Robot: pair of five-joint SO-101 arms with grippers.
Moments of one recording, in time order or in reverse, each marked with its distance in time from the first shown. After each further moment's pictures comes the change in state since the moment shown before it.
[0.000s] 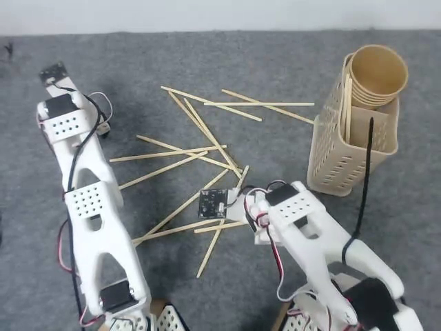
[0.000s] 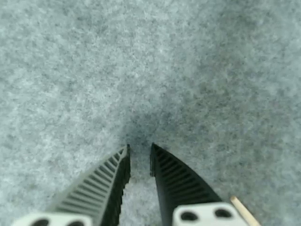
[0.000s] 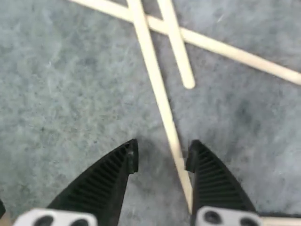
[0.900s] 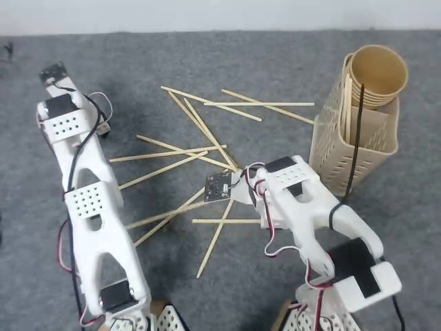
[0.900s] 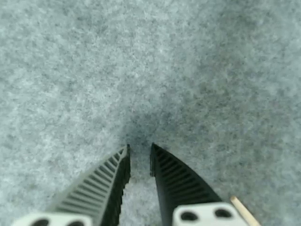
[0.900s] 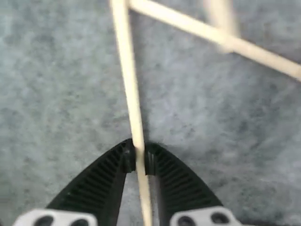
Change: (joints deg) left arm 0.0 0.0 0.0 0.0 0.0; right arm 6.3 18.2 -16.3 7.6 8.4
